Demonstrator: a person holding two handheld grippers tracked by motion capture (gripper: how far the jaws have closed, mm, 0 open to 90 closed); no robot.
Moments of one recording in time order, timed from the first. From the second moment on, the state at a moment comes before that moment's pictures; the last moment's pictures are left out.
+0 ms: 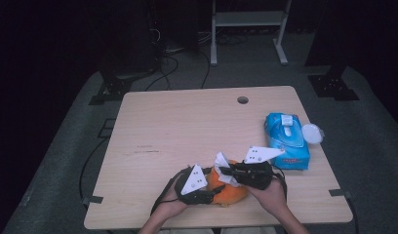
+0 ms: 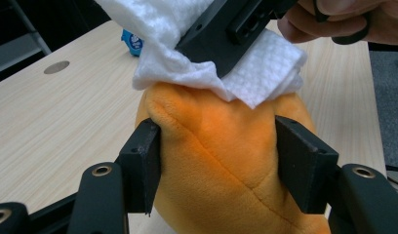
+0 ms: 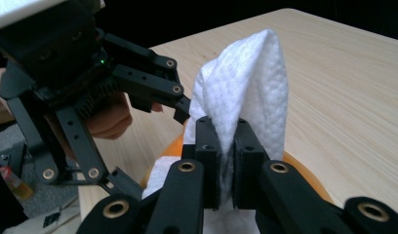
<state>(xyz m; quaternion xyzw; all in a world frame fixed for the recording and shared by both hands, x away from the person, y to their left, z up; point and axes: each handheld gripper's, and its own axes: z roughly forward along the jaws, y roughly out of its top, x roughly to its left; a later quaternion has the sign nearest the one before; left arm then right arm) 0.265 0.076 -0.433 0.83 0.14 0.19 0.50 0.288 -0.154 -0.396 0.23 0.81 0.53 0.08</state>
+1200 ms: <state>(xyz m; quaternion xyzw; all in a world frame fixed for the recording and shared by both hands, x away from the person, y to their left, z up) 0.282 0.096 -0.433 0.80 0.24 0.16 0.53 0.287 -0.157 -0.405 0.26 0.82 0.50 0.11</state>
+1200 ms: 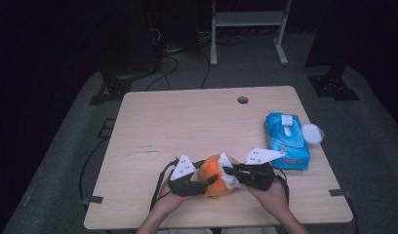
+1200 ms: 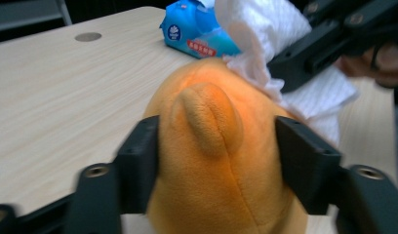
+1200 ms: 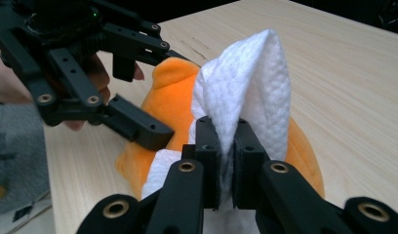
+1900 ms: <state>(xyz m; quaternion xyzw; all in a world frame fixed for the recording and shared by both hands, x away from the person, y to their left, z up) 0.268 0.083 -0.431 0.82 0.16 0.20 0.51 0.284 -0.155 -0.392 0.24 0.81 0.52 0.11</state>
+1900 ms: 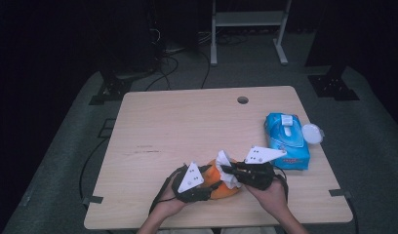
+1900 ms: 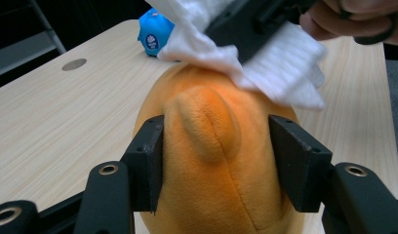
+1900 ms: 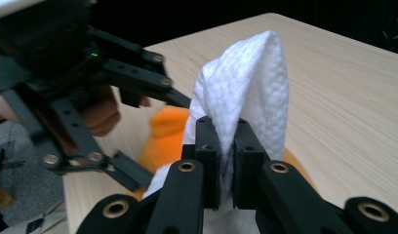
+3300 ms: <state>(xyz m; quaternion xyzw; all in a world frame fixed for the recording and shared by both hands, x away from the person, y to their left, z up) 0.290 0.129 -0.442 0.81 0.25 0.13 0.51 0.302 -0.189 -0.427 0.32 0.79 0.52 0.07</state>
